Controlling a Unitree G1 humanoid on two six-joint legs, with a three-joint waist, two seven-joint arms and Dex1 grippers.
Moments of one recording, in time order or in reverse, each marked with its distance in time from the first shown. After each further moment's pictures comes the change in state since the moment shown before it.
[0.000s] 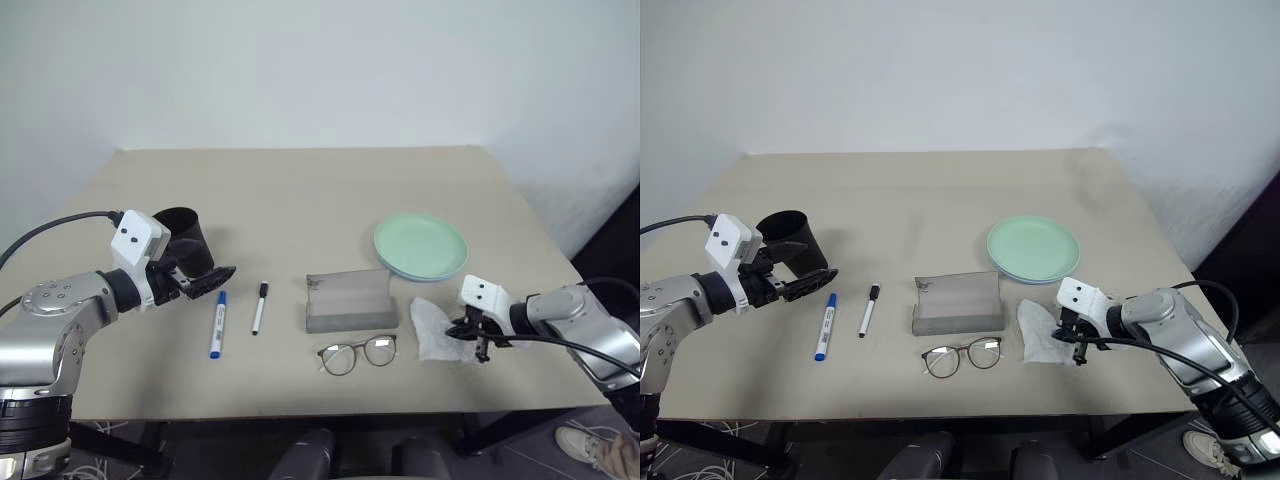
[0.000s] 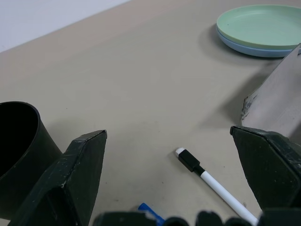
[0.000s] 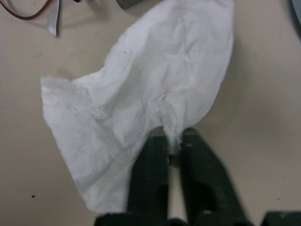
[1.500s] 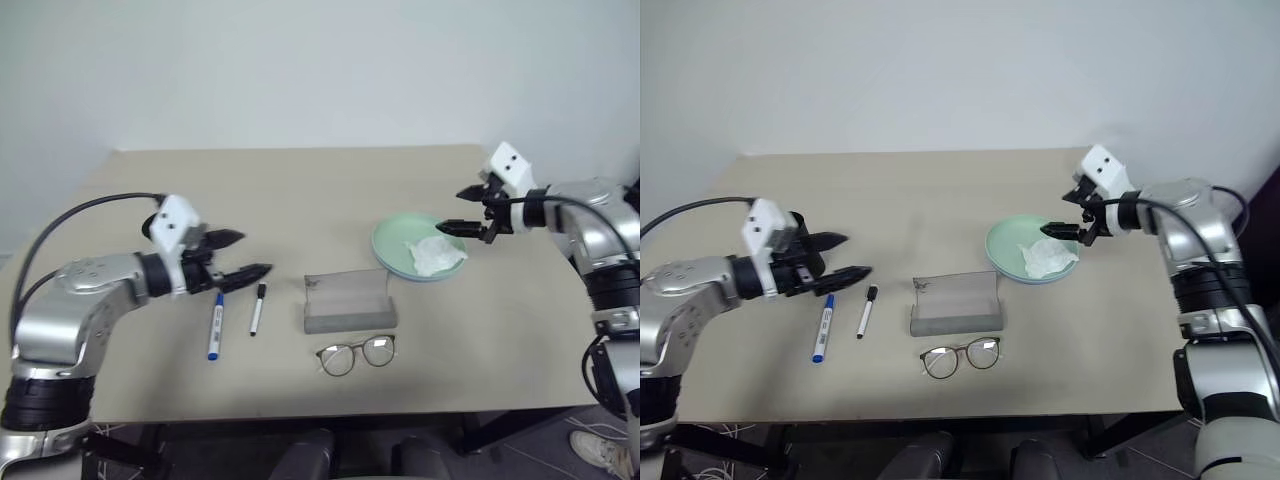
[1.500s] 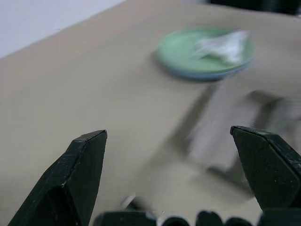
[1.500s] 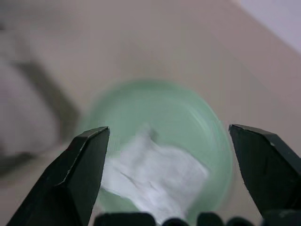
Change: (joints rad) left arm -0.166 -0.043 -0.188 -0.138 -0.074 0.094 -0.095; right arm -0.563 0.138 -0.164 0.550 0.049 -0.224 0.145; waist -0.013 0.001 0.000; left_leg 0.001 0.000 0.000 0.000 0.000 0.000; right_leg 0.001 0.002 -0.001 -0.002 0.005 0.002
